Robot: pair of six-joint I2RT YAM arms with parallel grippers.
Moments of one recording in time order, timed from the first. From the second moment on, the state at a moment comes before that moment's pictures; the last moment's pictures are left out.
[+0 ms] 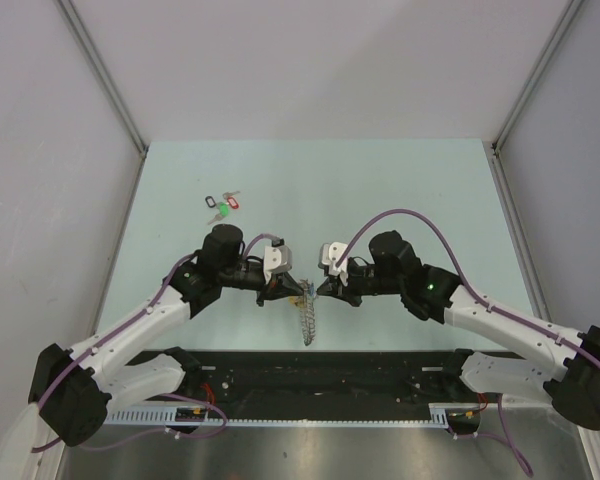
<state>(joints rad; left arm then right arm) -0.62 1.02 0.68 -0.18 0.87 0.35 0.89 1.07 0.80 -0.17 -0.49 -0.32</state>
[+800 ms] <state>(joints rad) -0.62 1.01 0.68 -0.18 0.87 0.35 0.89 1.11 0.79 -0.16 -0.49 -0.32</state>
